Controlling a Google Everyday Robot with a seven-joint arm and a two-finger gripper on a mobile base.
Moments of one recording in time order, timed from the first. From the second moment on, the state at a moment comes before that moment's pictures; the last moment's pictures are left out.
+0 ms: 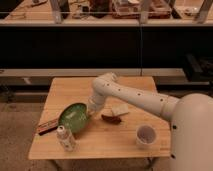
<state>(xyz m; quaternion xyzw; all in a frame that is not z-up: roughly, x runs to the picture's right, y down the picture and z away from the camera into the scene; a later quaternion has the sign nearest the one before) -0.096 0.131 0.842 -0.15 -0.39 -0.58 0.70</state>
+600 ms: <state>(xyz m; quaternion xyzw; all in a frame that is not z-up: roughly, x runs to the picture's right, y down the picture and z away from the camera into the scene) -0.065 0.014 0.938 -0.13 -0.36 -0.48 0.79</state>
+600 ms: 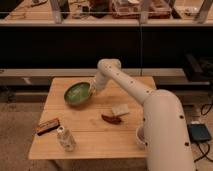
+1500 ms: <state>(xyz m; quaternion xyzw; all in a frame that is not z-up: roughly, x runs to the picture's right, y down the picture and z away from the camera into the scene) 0.063 0.070 0.916 -0.20 -0.28 -0.52 0.78</state>
